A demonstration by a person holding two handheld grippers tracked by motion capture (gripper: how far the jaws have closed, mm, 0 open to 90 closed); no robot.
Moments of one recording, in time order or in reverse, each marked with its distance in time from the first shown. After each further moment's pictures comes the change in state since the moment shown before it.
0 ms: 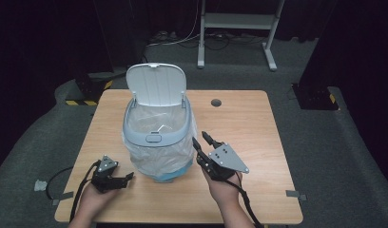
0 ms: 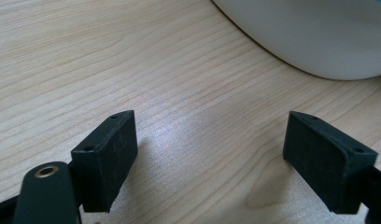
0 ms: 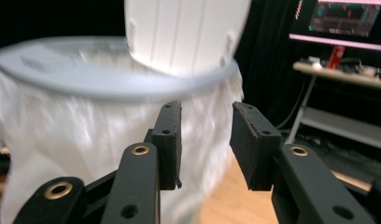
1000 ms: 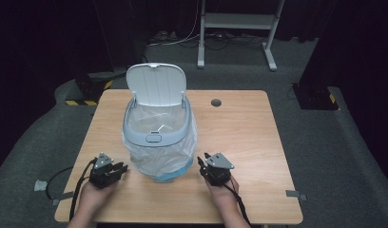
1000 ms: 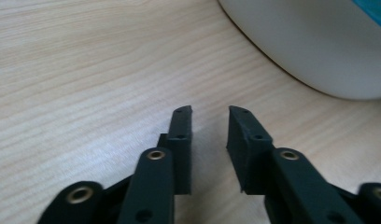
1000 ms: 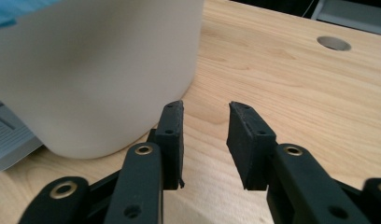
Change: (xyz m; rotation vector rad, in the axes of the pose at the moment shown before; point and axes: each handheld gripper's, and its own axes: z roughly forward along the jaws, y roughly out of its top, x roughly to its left) left arm 0.010 0.008 -0.001 -0.011 0.015 -0.061; right arm -0.011 -0.114 0.045 0.372 -0.002 0.049
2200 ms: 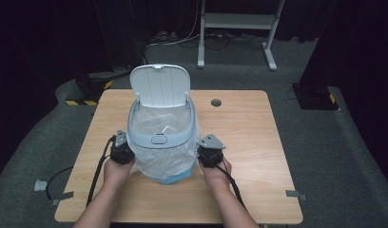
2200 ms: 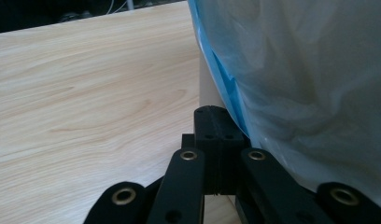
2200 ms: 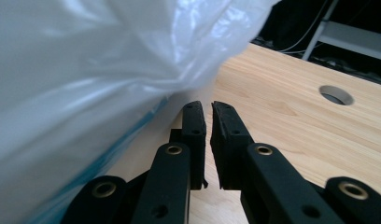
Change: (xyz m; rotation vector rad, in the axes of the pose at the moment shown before) left arm -0.042 0.082 0.028 -0.190 0.031 0.006; right arm -0.006 0.052 0.024 -0.044 0.003 -0.031
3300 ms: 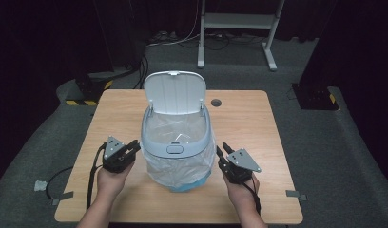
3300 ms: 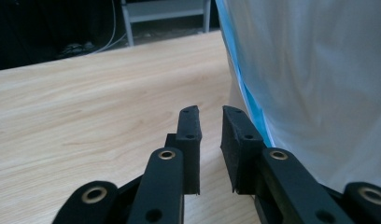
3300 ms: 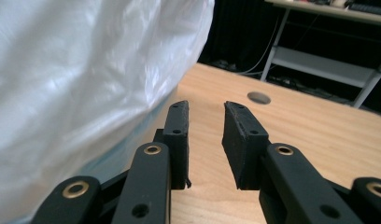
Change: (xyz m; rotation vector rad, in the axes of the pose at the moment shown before) left arm -0.009 0.006 -0.054 -0.130 -0.007 -0.014; right arm -0.026 -0.013 -0.094 -0.130 -0.121 0.026
